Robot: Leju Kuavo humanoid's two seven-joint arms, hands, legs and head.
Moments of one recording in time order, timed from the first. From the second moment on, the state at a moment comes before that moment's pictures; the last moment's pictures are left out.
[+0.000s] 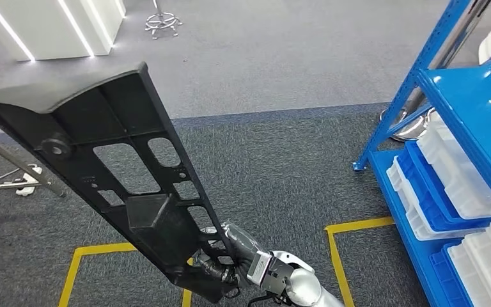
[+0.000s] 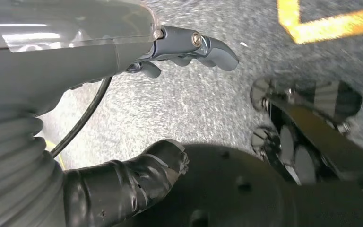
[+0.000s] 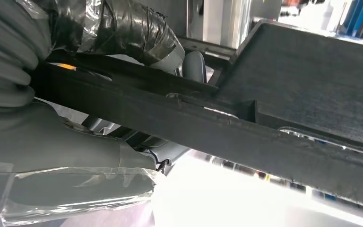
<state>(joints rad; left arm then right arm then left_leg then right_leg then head) -0.04 0.01 -0.46 -0.16 0.69 -0.03 0.11 -0.27 0.02 0.71 -1.43 -0.11 0.36 -0.55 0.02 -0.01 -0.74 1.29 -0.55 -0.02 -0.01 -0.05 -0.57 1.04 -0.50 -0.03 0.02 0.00</state>
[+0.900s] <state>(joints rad) -0.03 0.01 -0.47 -0.16 0.71 -0.01 0.12 -0.29 0.01 0.71 -1.43 -0.12 0.37 -0.56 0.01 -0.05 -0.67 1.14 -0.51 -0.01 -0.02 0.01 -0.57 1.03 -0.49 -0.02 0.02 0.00</state>
